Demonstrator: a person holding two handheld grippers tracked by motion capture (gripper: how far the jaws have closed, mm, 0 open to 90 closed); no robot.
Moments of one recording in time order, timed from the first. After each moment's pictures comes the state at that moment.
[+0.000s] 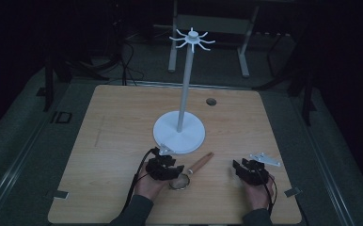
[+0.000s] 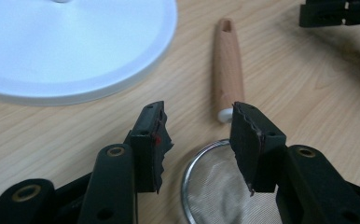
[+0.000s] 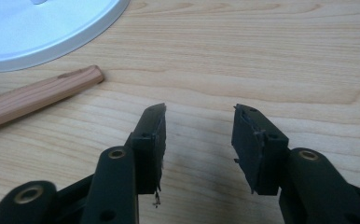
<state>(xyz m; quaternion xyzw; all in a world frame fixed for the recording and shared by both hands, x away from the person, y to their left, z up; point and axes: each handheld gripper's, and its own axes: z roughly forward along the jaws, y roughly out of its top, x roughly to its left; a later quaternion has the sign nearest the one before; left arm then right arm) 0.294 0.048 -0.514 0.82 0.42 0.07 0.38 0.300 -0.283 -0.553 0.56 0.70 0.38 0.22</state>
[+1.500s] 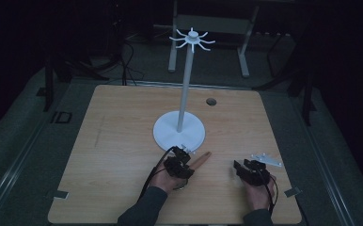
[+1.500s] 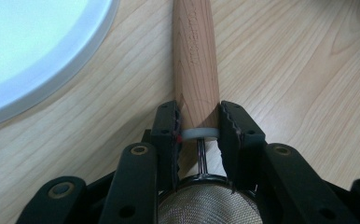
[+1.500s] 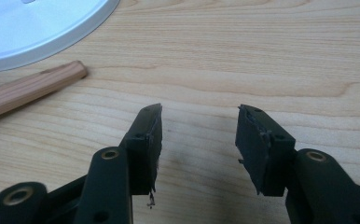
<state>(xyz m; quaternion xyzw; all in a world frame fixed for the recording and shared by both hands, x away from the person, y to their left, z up) 0.320 0.005 -0.528 0.88 0.38 0.02 0.27 0.299 -0.286 -0.554 0.57 0.70 0.37 0.22</state>
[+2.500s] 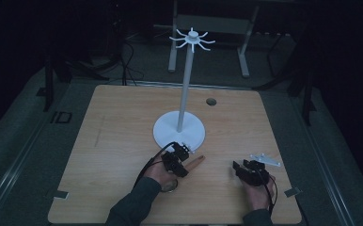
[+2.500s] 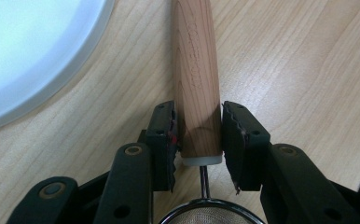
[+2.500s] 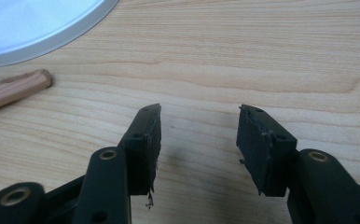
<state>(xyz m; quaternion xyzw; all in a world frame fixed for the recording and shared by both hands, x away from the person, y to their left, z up) 0.335 0.008 -0.518 0.92 0.33 0.00 0.19 0.300 -0.284 -0.556 0.57 0.70 0.37 0.21</state>
